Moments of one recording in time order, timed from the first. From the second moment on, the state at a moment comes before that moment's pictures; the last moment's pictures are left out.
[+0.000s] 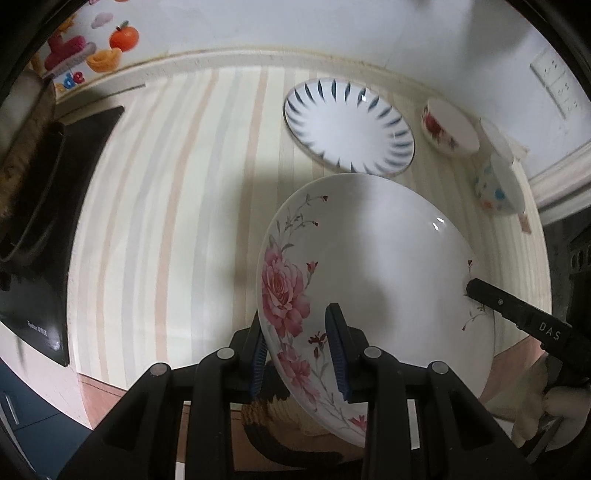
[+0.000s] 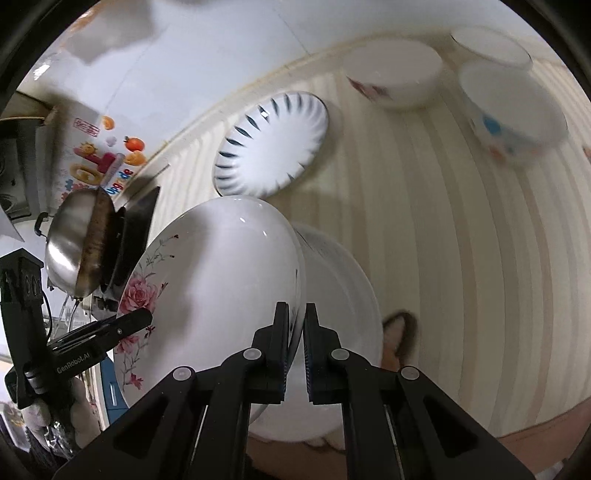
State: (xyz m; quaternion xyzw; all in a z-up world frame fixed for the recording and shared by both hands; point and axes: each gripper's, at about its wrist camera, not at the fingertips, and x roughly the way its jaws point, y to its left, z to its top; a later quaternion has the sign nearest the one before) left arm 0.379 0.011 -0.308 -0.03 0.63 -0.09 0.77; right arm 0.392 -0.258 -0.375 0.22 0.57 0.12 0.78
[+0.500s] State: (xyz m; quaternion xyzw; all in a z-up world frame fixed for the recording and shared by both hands) left arm 0.376 -0.010 -0.343 0.00 0.67 -0.08 0.74; right arm 0.390 -0.268 -0.400 0.22 0.59 0.12 0.77
